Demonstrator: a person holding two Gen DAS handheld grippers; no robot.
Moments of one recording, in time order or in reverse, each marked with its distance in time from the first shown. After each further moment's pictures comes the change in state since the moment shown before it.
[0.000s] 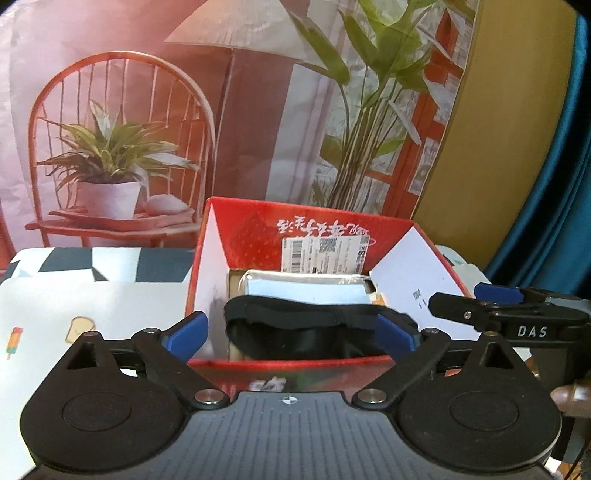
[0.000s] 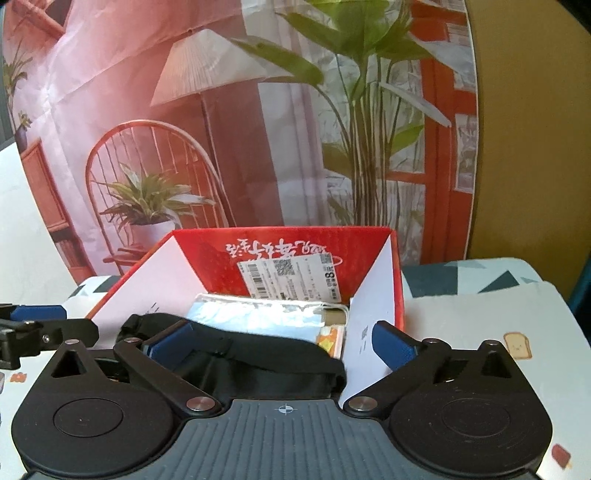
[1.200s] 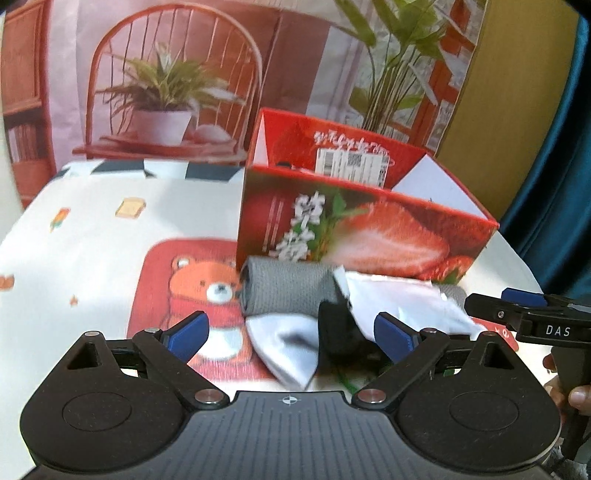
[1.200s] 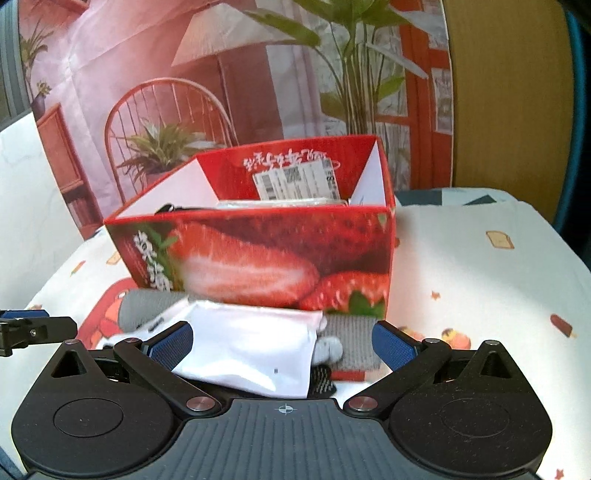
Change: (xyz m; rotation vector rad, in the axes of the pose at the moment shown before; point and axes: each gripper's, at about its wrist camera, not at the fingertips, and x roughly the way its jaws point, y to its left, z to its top) left arm -0.060 0.021 -0.125 -0.080 0.069 0.051; right arm -0.064 0.017 -0.124 0.006 0.052 -0.009
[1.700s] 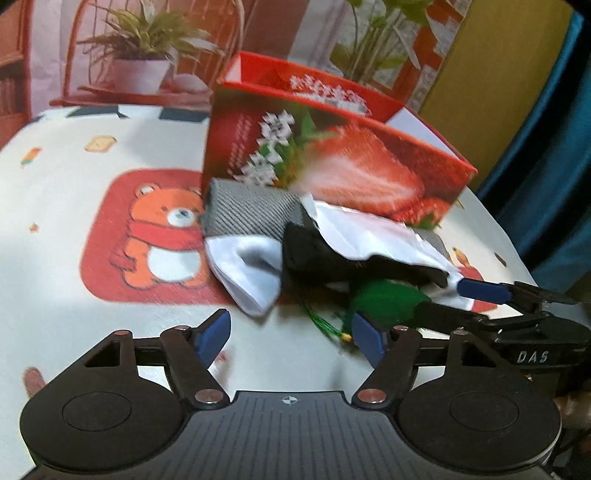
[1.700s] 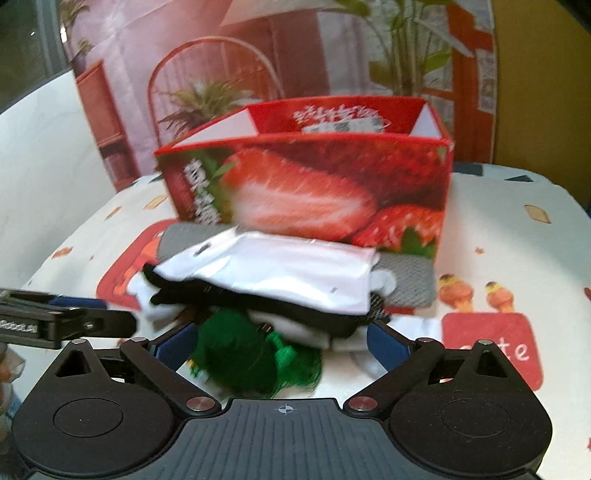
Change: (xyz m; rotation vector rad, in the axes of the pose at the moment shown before) left arm 0.018 -0.012 -0.045 -0.029 0.103 -0.102; right arm 0.000 0.024 -0.040 -0.094 0.091 0.102
